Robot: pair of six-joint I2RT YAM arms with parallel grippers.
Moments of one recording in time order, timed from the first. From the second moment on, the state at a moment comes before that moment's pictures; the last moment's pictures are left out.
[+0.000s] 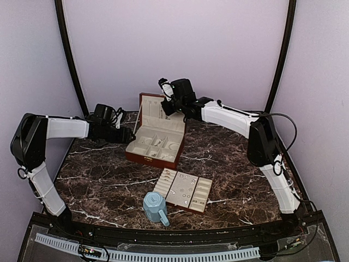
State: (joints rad) left arm -0.30 1.75 1.09 -0.14 0.26 -0.18; right arm 0.76 2.43 2.28 -0.21 0.22 -0.13
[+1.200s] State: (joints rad) left arm -0.30 1.75 1.04 -0.15 0.23 -0.19; right arm 0.76 2.46 2.33 -0.21 0.27 -0.09
